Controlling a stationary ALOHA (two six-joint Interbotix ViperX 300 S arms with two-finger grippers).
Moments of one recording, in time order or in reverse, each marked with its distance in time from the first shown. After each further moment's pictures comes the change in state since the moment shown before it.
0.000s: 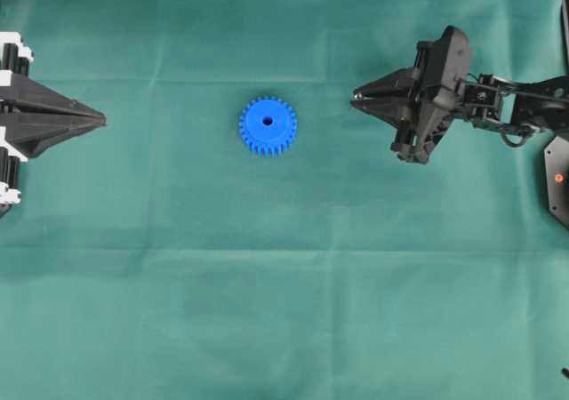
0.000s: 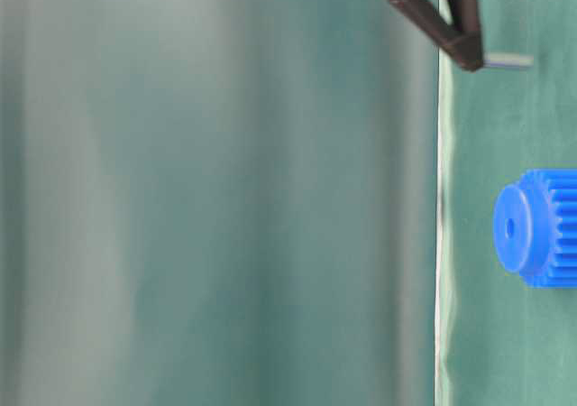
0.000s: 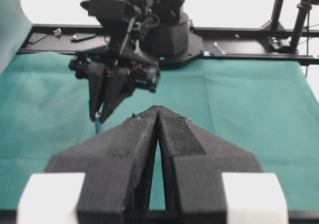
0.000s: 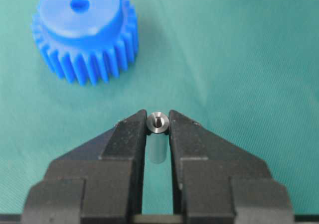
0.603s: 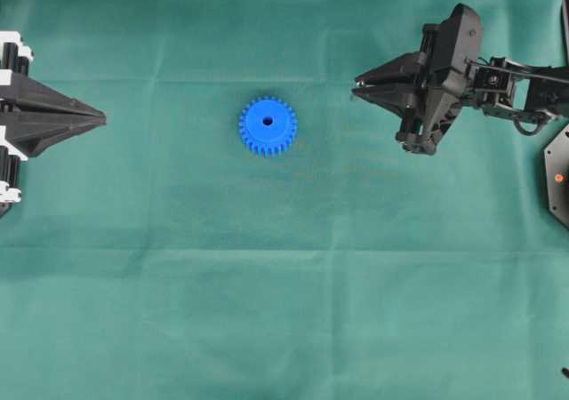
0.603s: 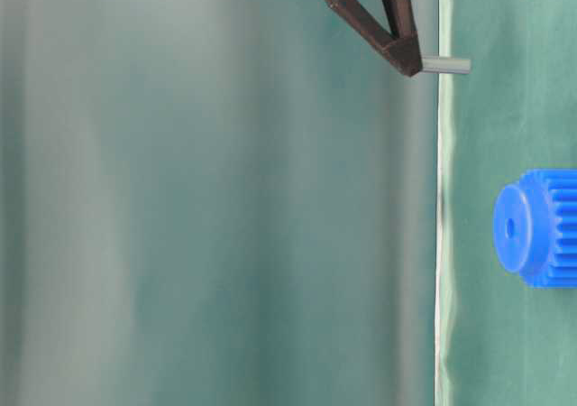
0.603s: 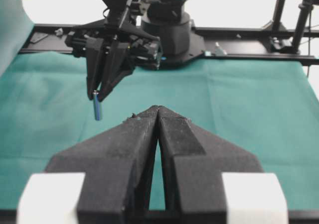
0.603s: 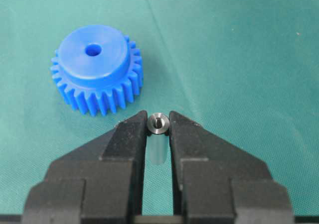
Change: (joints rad) left arm 0.005 0.000 0.000 -0.002 0.000 0.000; right arm 0.002 -0.169 -0.049 -0.002 0.235 -0.002
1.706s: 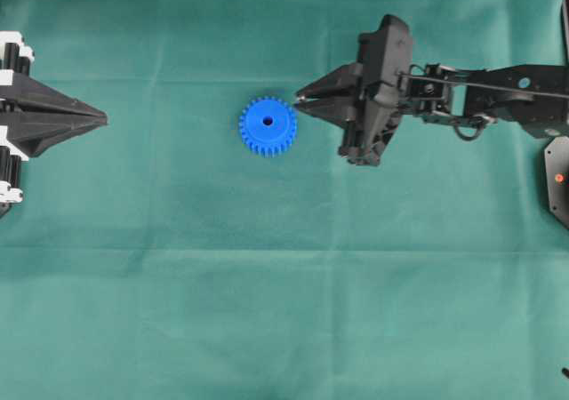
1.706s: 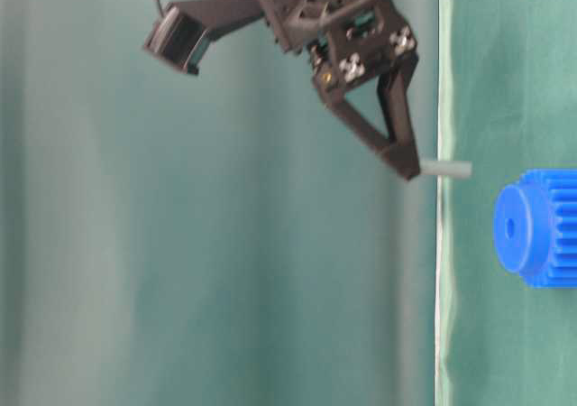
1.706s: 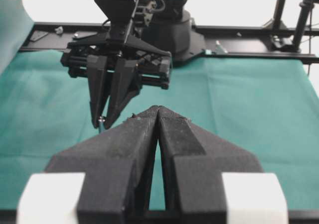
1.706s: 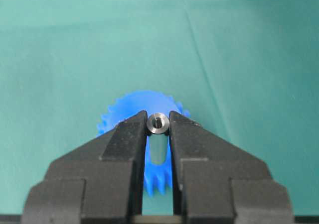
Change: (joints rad) left arm 0.000 0.005 0.000 0.000 0.000 0.000; right arm 0.100 0.190 -0.252 0.005 0.032 0.000
